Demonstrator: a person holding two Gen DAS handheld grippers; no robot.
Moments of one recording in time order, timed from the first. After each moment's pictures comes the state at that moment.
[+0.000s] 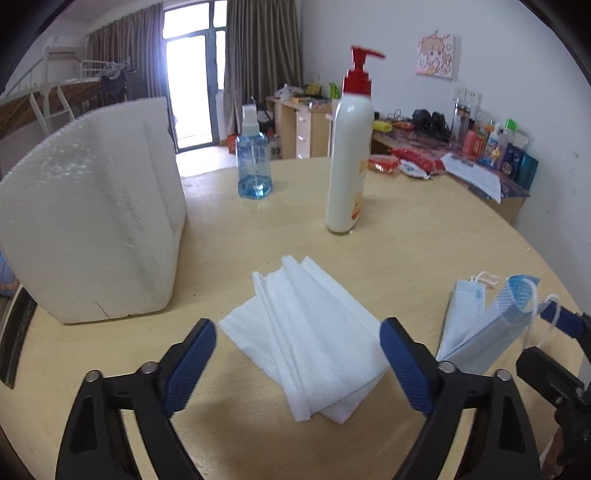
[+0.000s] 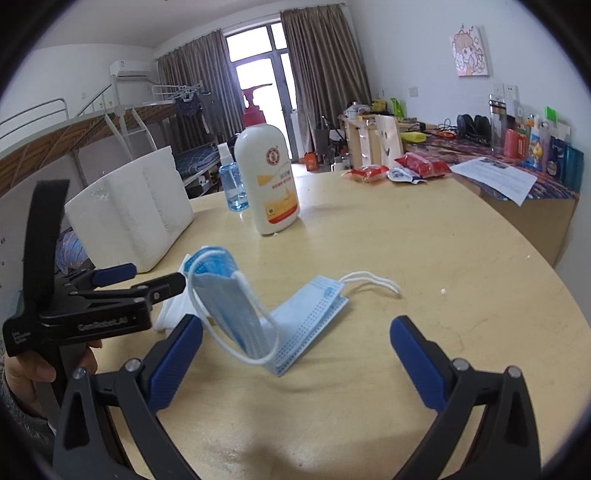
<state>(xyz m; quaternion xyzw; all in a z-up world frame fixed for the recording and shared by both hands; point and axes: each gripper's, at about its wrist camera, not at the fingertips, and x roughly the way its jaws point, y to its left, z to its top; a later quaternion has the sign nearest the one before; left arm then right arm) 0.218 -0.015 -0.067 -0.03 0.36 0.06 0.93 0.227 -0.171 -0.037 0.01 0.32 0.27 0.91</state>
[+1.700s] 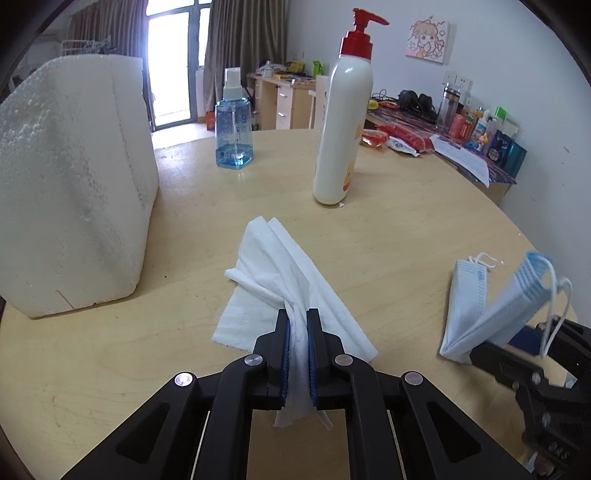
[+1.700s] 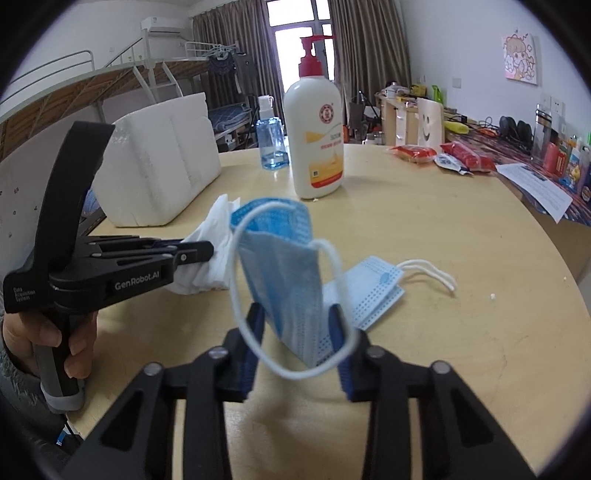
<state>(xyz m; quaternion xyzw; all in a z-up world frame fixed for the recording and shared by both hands) 0.232 -0.006 -0.084 -0.05 0.41 0.01 0.91 0.231 -0.138 -0.050 -0.06 0.36 0.32 0.87</state>
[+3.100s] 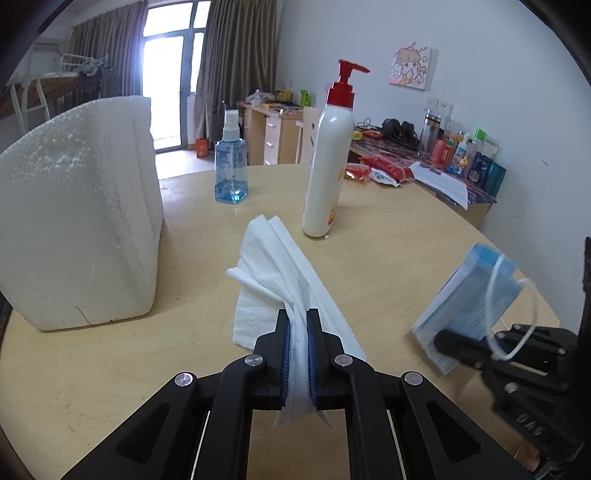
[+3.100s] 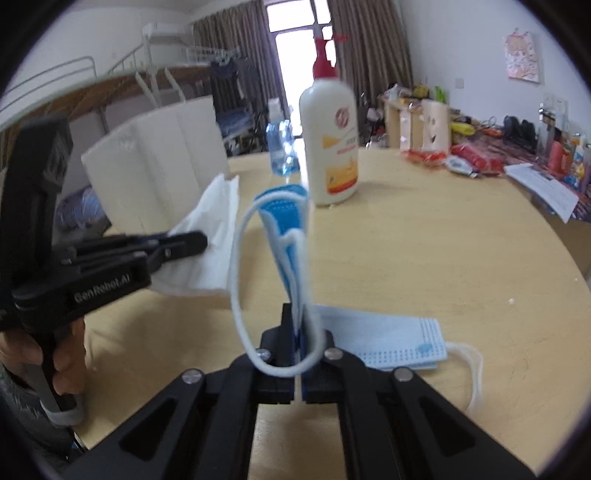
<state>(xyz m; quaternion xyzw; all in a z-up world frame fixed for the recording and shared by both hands) 0.209 0.000 -0.065 -0.06 0.35 -0.01 0.94 0.227 -0.122 -0.044 -0.04 0.35 0.33 0.88</state>
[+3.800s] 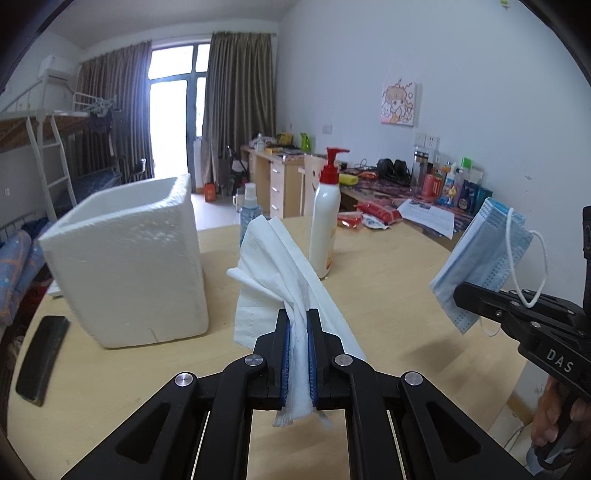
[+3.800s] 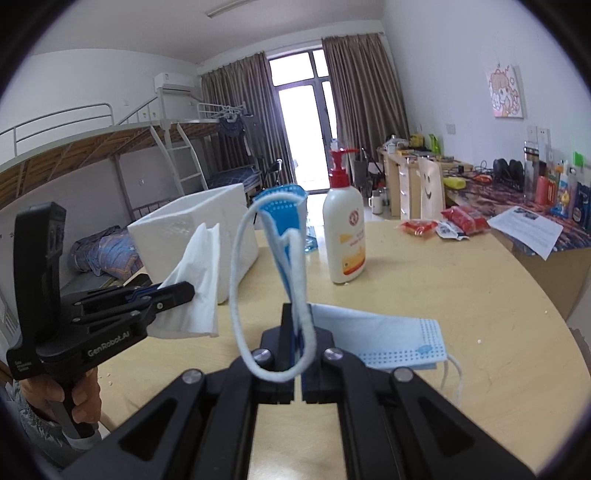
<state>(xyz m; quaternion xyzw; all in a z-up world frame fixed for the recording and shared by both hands) 0.130 0.003 -0.008 -0.03 0.27 0.00 0.96 0.184 -0.136 0.025 0.00 0.25 0.34 0.91</state>
